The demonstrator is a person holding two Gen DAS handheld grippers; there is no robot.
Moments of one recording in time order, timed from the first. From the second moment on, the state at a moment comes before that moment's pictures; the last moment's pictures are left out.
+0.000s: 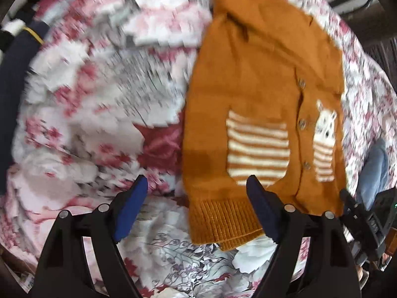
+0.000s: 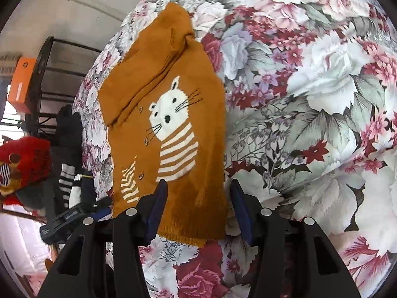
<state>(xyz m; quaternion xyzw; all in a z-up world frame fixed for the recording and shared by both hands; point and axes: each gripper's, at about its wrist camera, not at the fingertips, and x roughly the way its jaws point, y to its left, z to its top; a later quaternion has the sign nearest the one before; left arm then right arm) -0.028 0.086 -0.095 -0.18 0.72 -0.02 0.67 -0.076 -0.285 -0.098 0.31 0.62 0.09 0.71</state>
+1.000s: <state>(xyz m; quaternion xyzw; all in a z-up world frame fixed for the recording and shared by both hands) 0.052 0.071 -0.028 -0.17 0.62 -0.05 0.76 0.021 -0.270 -0.054 0.36 0.55 0.14 0.74</state>
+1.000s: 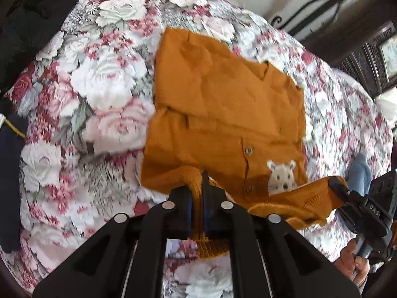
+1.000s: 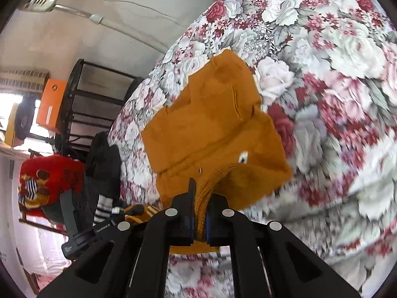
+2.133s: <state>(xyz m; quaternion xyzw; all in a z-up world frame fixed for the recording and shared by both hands) 0.187 0.091 -0.073 -0.22 0.60 -0.02 0.77 0.165 -0.269 -0.117 0.42 0.51 0.12 0.74</state>
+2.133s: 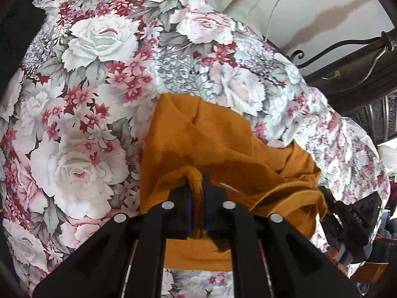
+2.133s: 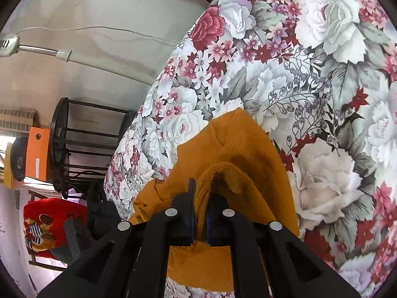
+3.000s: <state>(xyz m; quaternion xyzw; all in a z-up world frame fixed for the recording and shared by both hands) 0.178 0.098 -0.115 -0.15 0.64 0.11 0.74 0.162 -0.267 -0.147 0.36 0.52 0.08 0.77</state>
